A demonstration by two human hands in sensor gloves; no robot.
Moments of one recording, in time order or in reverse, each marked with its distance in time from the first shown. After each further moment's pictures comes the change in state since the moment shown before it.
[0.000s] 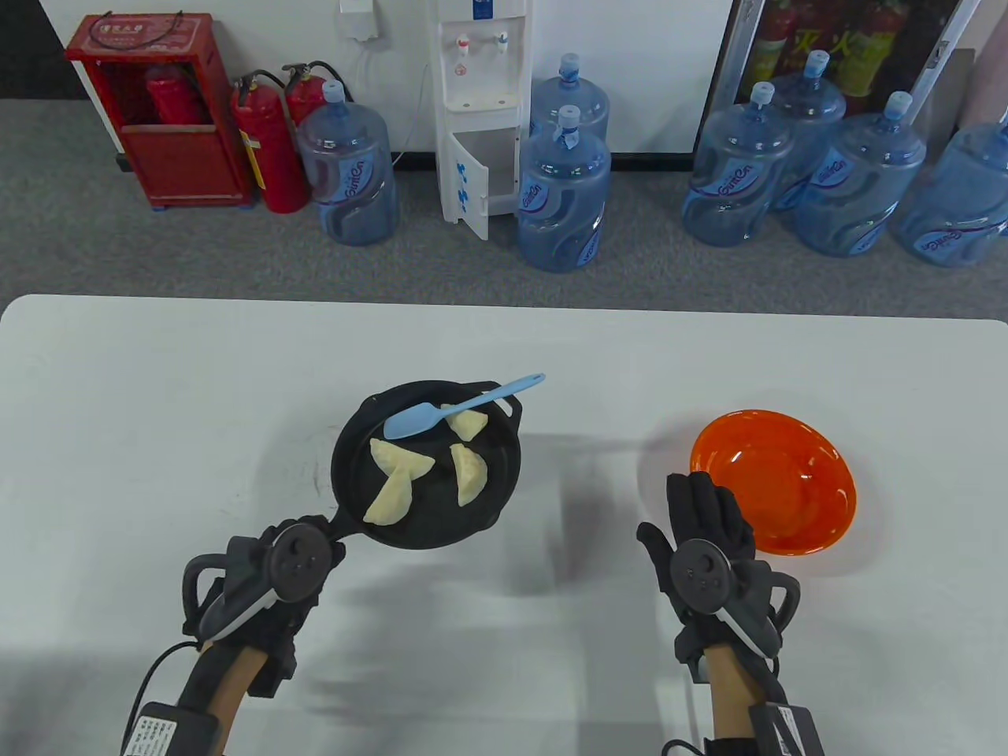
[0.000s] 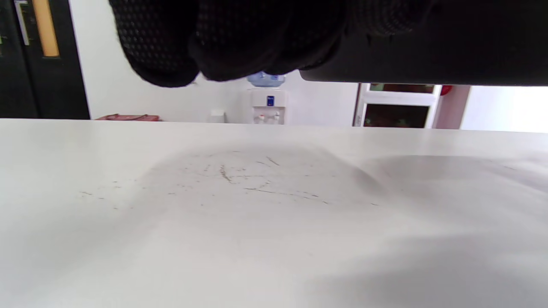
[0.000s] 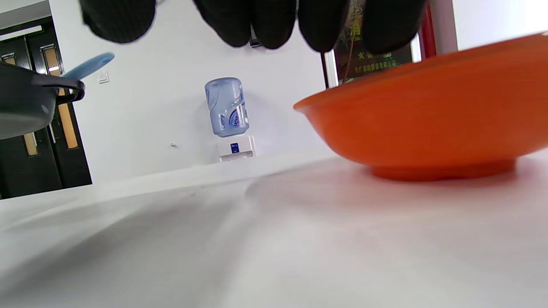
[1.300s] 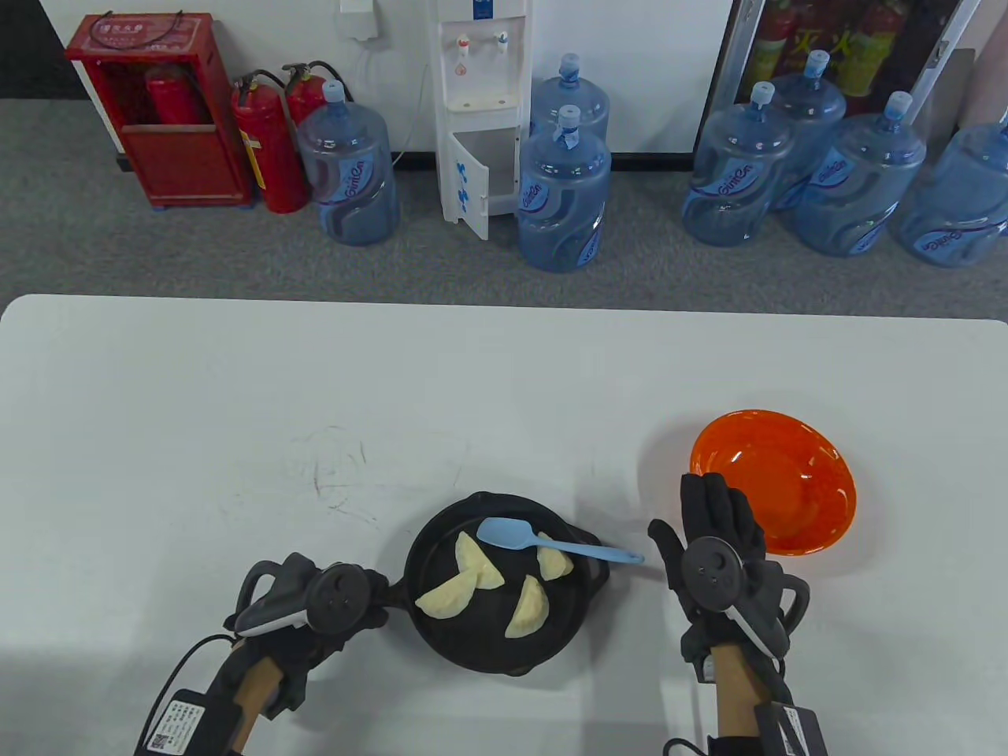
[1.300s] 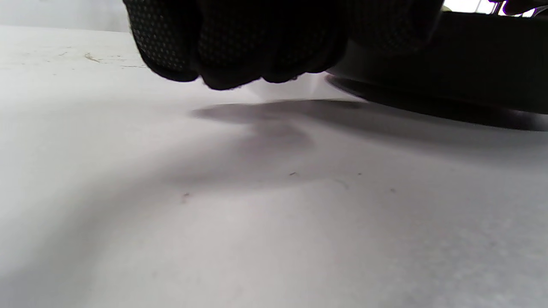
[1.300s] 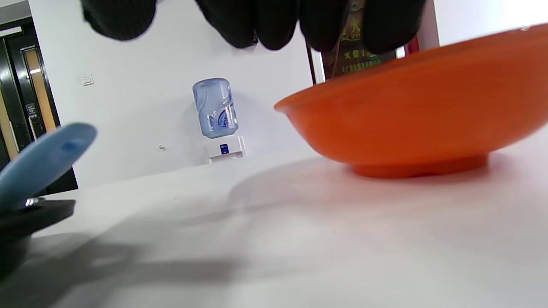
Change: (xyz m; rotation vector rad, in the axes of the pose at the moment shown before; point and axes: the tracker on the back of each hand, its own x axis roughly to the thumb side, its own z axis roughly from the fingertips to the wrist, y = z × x) left_hand 0.025 -0.064 -0.010 -0.222 -0.379 -0.013; right_hand -0.010 -0.002 0.000 0.000 0.042 -0.009
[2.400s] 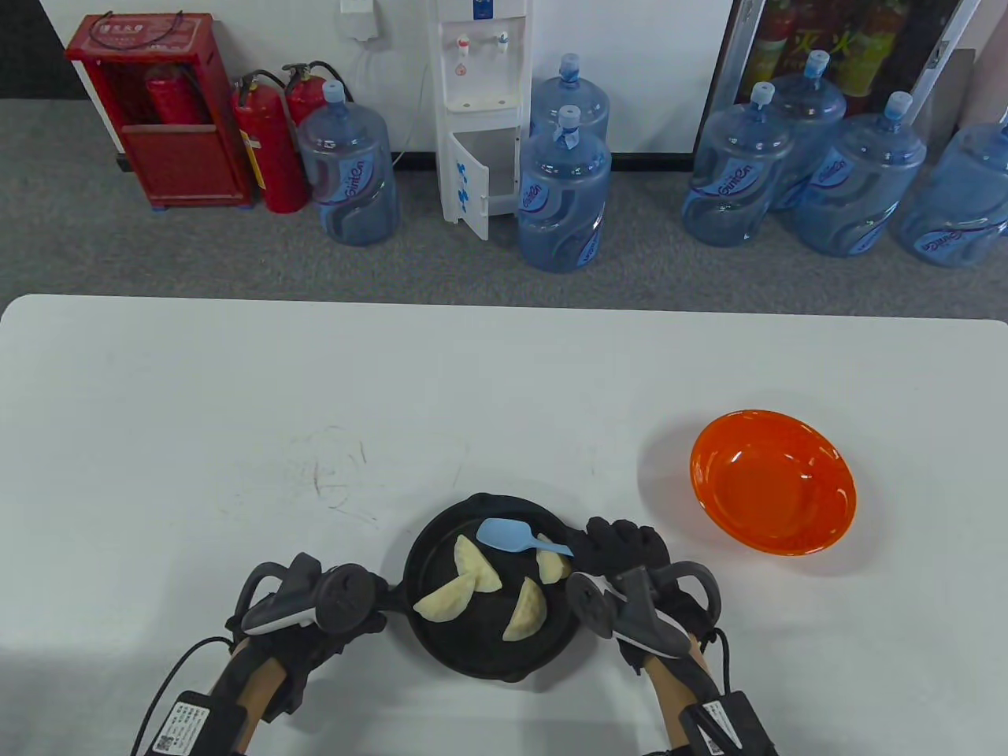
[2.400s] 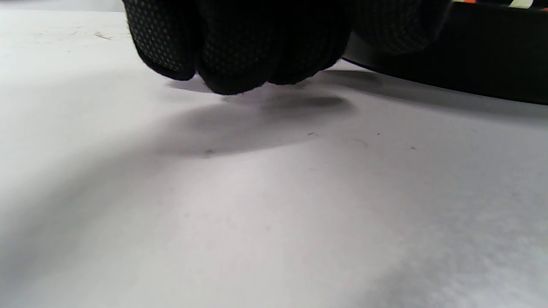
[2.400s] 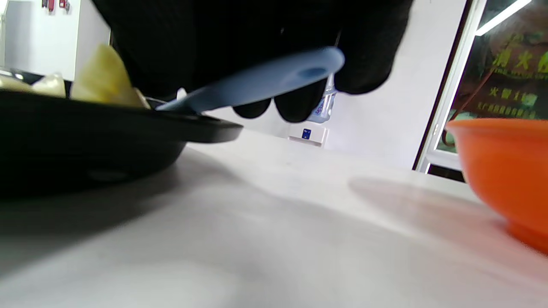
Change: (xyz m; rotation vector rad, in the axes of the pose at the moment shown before) left_hand -0.001 -0.007 -0.003 -0.070 0.032 -0.009; right_hand 0.101 0.030 0.018 0.041 -0.404 0.366
